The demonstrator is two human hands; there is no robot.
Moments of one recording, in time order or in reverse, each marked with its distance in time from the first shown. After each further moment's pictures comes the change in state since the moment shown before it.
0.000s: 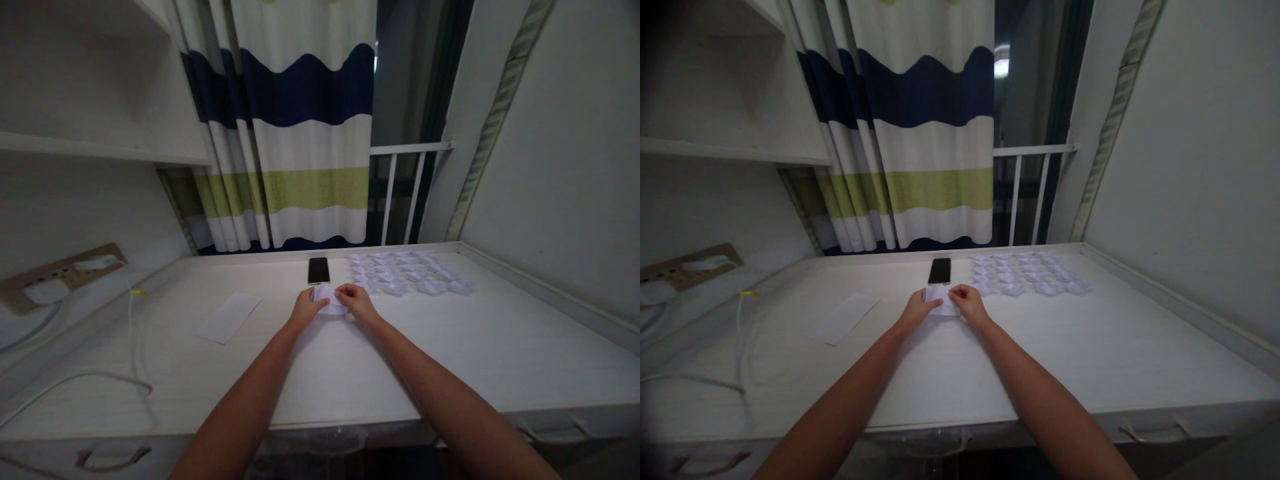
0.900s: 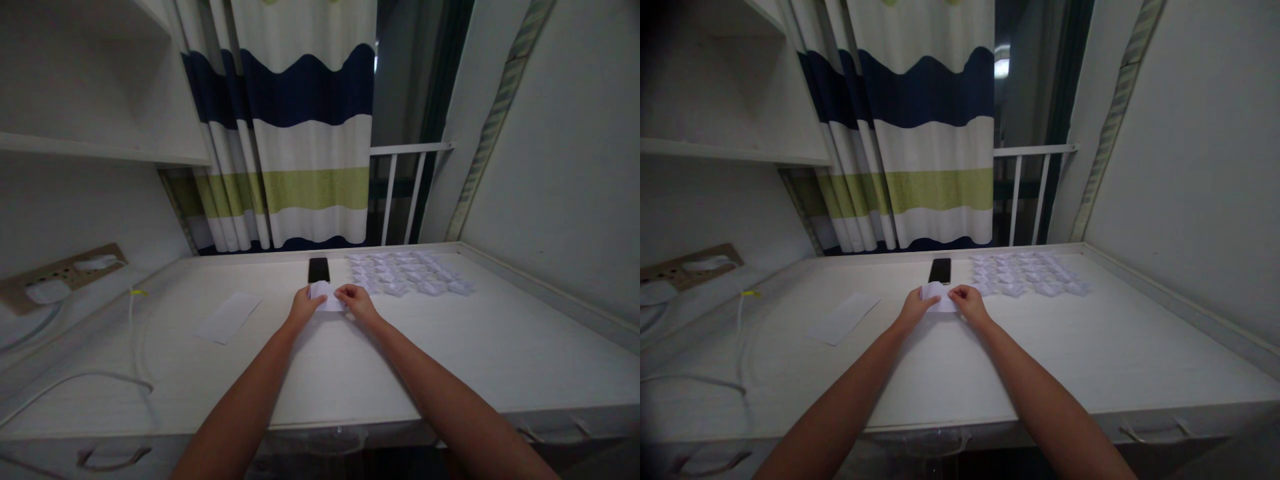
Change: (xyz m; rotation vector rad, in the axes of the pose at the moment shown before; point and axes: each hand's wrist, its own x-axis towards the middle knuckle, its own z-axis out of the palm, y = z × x) left_hand 0.001 -0.001 -0.005 0.032 0.071 0.026; right_hand 0.001 0.000 -0.003 -0.094 0.002 -0.026
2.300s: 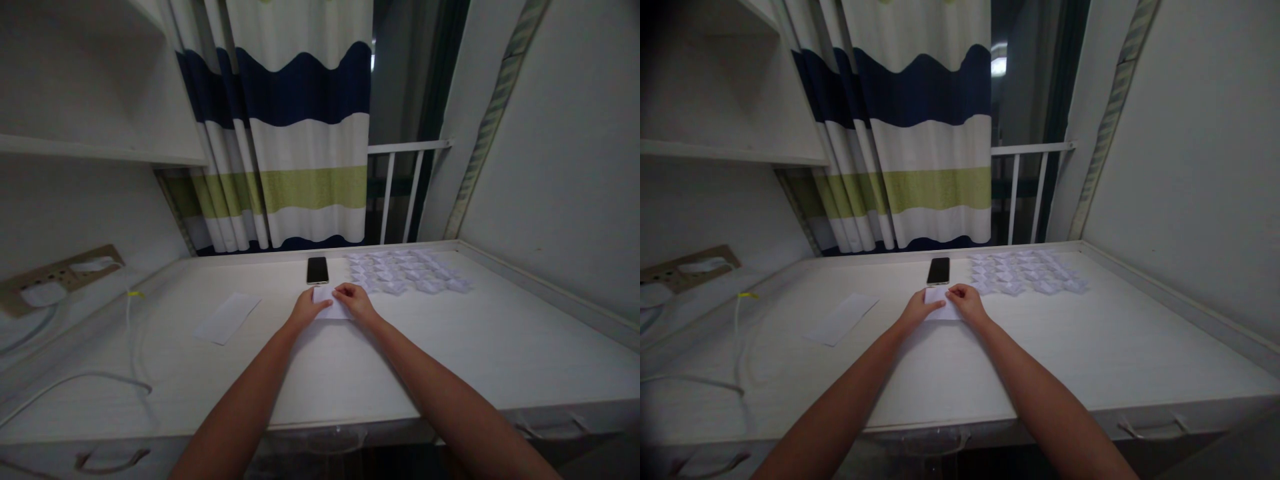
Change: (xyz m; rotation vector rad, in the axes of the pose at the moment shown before) left_hand -0.003 -0.001 0.003 0.056 -0.161 0.071; right_hand -0.003 -0.002 0.001 0.036 -0.003 -0.004
